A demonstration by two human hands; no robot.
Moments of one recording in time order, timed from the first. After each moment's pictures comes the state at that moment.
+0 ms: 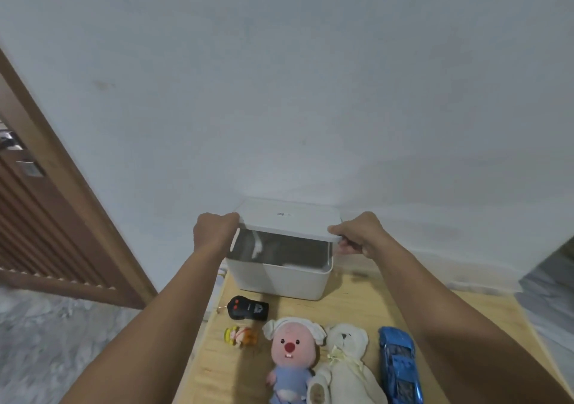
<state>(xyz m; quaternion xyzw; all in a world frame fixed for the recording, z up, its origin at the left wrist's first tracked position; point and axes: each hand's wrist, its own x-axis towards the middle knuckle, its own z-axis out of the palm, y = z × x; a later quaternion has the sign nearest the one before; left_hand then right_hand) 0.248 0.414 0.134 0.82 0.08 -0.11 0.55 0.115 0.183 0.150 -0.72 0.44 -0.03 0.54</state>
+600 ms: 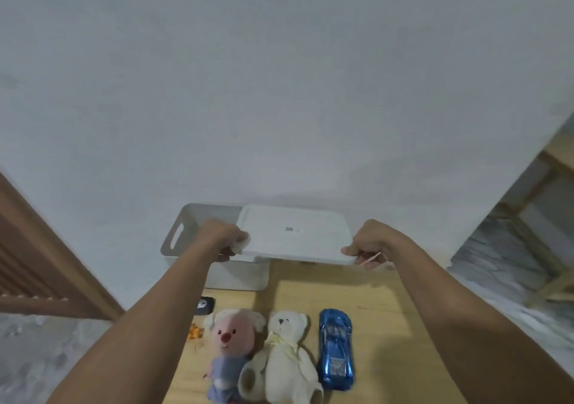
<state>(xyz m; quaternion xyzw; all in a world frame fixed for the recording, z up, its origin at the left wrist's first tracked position) 0.172 0.316 0.136 0.84 -0.01 -0.29 0.45 -0.001 0.072 0.146 -0.78 0.44 0.12 0.43</state>
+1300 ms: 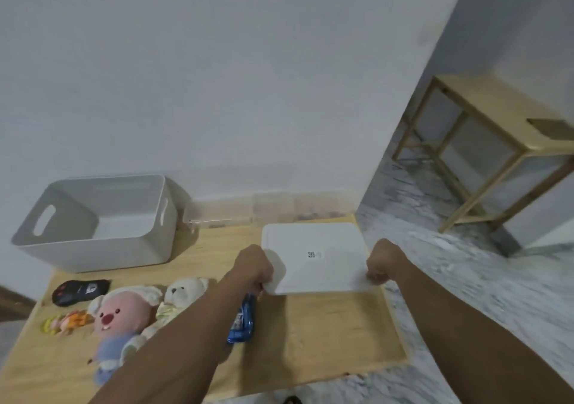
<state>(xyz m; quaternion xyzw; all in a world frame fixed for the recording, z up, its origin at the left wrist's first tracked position) -0.038 0.133 0.031 0.89 -0.25 -0.37 0.09 -0.230 -0.058 0.032 -0.74 0.59 0.12 0.28</state>
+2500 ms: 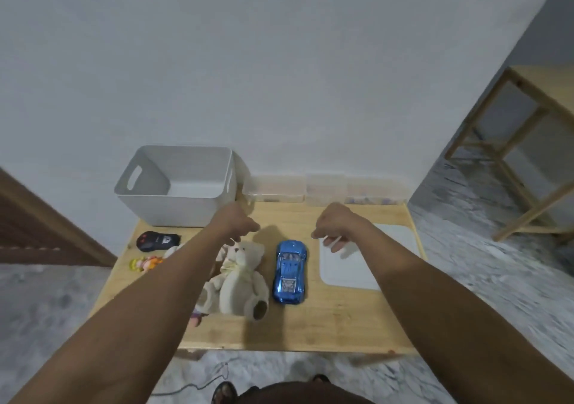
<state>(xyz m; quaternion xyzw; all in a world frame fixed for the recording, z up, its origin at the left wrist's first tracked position) 0.056 0.252 0.059 0.91 -0.18 -0.31 0.22 -0.085 0.063 0.060 -0.79 0.40 0.18 0.44</state>
